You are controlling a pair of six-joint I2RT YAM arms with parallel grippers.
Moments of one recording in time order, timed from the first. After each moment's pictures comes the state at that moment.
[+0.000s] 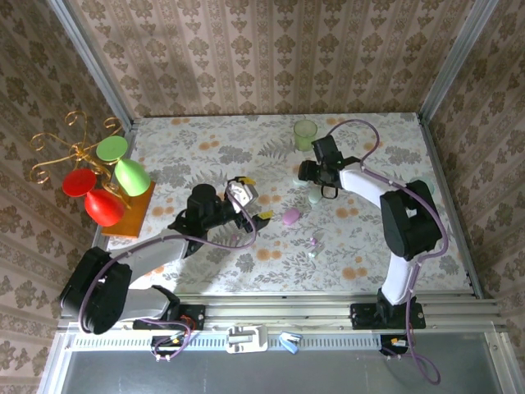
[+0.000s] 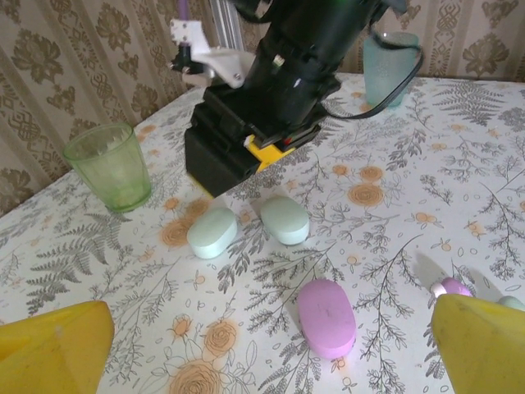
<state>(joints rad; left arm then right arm) -0.63 1.28 0.53 0.50 0.47 0.26 0.34 1.84 1.24 -0.35 0.08 0.52</state>
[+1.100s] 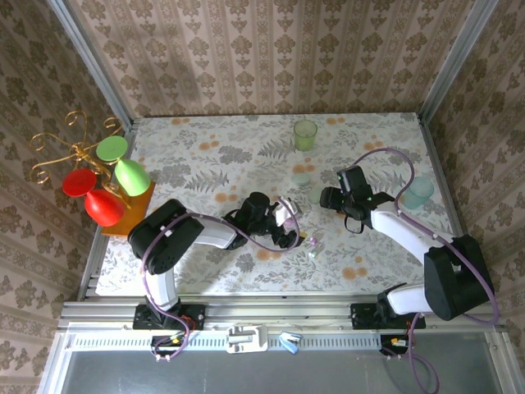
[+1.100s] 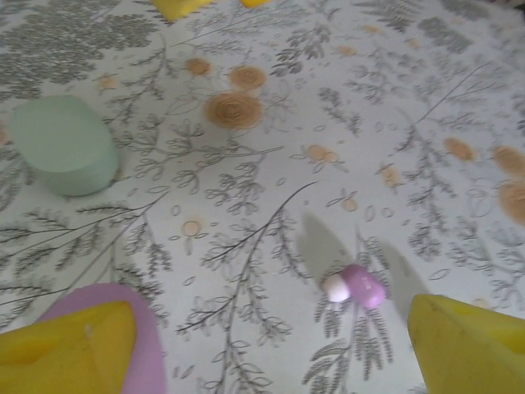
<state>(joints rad) -0.87 1.83 0.74 0.60 0.50 0.08 0.33 1.35 0.79 -0.35 0.11 0.56</state>
